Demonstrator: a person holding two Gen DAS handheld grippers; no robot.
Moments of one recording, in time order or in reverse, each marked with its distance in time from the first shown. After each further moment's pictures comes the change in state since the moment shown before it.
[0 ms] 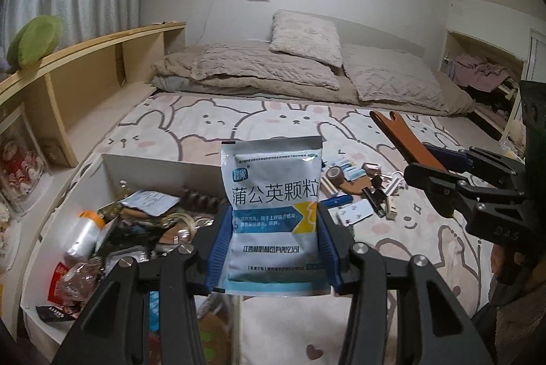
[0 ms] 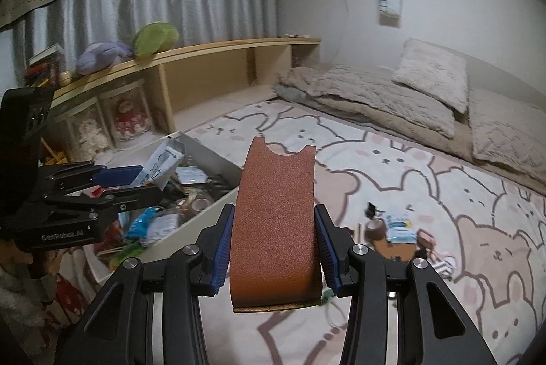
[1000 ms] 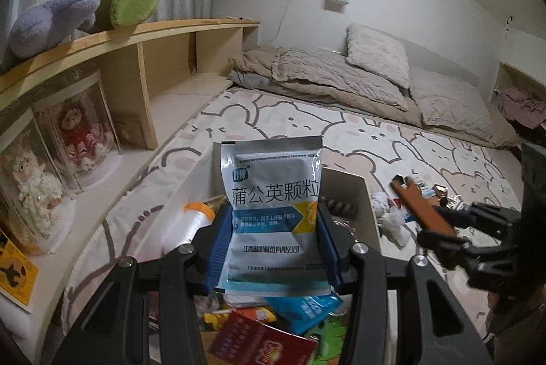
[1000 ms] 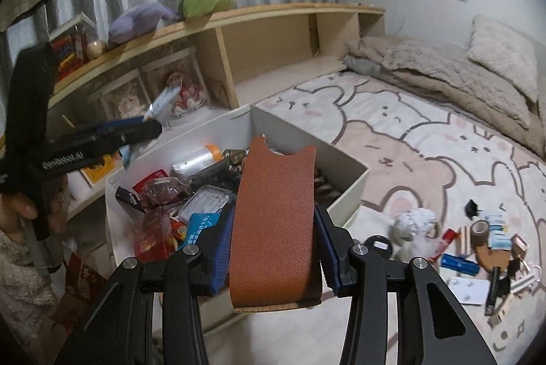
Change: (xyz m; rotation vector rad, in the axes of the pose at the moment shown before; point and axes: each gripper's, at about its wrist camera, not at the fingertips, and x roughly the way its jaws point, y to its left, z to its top) left arm -0.024 0.137 -0.006 -0.128 -0.026 0.176; right arm 0.095 0.086 0.007 -0.017 0.122 0.229
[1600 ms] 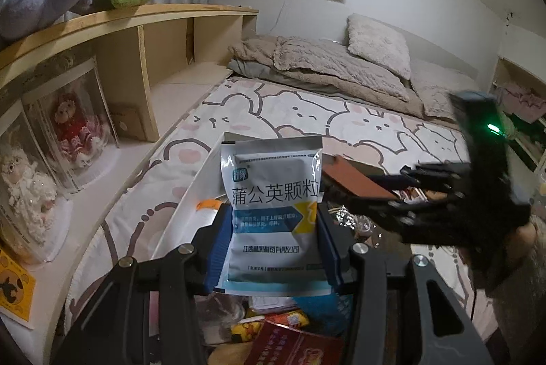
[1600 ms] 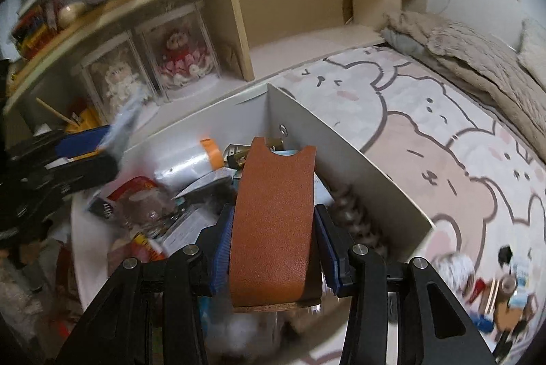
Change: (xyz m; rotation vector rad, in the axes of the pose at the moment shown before) left arm 0.022 0.035 -0.004 0.007 0.046 -0.034; right arm 0.112 0.013 0.058 -0.096 0.192 0.058
